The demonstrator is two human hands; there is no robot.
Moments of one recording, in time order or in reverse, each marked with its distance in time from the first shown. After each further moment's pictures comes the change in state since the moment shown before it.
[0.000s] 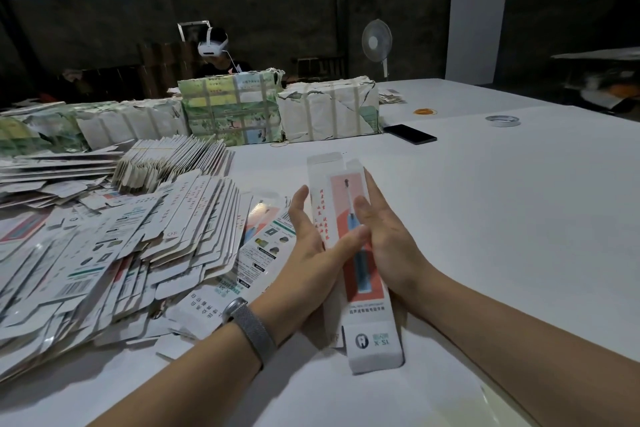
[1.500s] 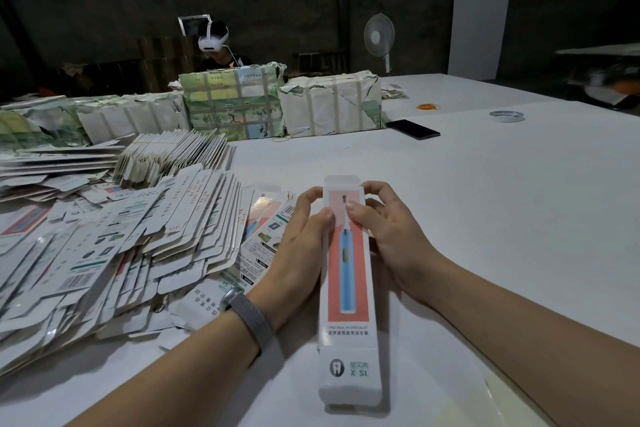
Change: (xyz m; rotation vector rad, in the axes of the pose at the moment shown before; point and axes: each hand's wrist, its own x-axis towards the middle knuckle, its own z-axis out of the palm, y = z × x) left_hand 0.012 -0.004 -0.019 0.117 0.040 0.006; right_hand 0.002 0.000 -0.007 0.030 0.101 0.094
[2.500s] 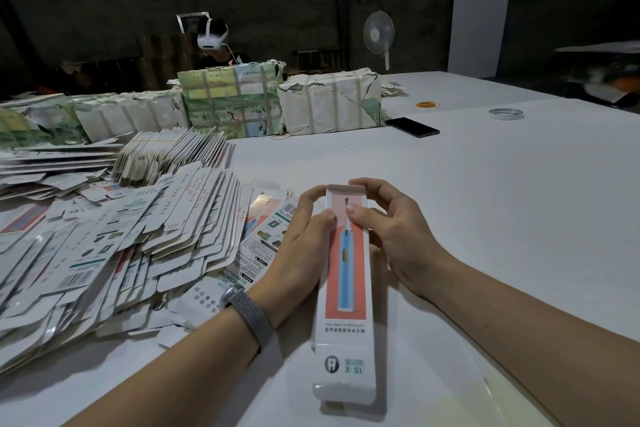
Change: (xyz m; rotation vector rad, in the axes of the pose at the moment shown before) left_hand -0.001 0.002 0.001 0.057 -0.014 -0.038; right_hand 0.000 -0.002 -0.003 0.020 0.067 -0.065
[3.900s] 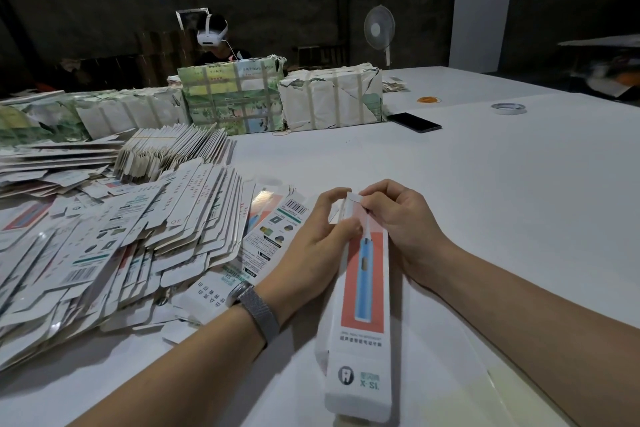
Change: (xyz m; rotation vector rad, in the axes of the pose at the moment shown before) left_hand -0.007 0.004 0.002 0.184 -0.142 -0.022; right_hand 0.004 -0.005 -0.001 -0.070 0.131 0.129
